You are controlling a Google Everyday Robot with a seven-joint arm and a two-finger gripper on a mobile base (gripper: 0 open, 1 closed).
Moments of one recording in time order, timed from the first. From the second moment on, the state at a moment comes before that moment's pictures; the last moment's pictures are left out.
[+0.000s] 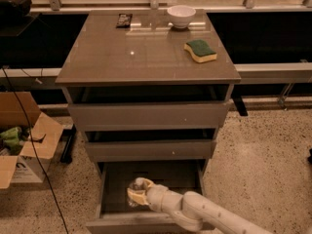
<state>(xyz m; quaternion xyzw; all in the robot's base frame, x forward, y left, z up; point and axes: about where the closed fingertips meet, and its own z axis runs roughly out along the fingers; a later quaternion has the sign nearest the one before) 0.522 0.077 0.374 -0.31 0.73 0.39 0.48</state>
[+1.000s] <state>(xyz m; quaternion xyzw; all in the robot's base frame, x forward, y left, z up) 0.534 -0.007 0.591 -0.38 0.65 0.33 0.57</state>
